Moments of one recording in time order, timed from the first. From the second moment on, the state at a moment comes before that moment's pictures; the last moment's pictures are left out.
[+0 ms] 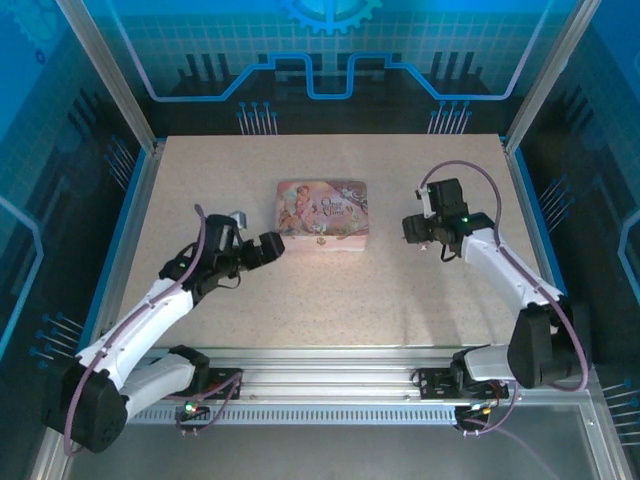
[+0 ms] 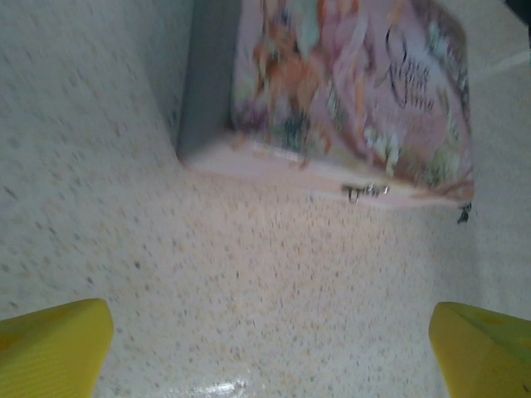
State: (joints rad) left arm -0.33 1.02 0.72 -0.44 0.15 -0.72; right arm 0.22 1.33 0.97 -0.56 0.15 -0.01
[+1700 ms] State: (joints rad) left arm -0.07 1.56 0.35 0.88 -0.21 -0.11; right arm 0.10 1.50 0.40 0.68 0.18 -0.03
